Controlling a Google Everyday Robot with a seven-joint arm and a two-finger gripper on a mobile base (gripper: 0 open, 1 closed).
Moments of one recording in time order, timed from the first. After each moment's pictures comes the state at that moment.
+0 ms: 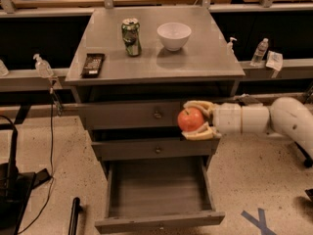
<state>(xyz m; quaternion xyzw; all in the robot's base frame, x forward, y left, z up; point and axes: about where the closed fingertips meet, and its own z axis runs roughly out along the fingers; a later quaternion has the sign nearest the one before) 0.574 -0.113 0.750 -0.59 0.52 0.25 0.56</state>
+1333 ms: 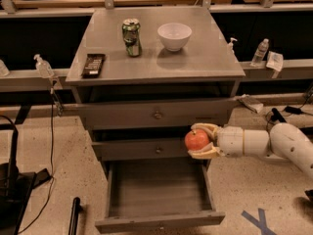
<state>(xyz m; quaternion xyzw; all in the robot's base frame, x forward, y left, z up) 0.561 -0.143 0.662 -0.54 0.59 0.28 0.53</state>
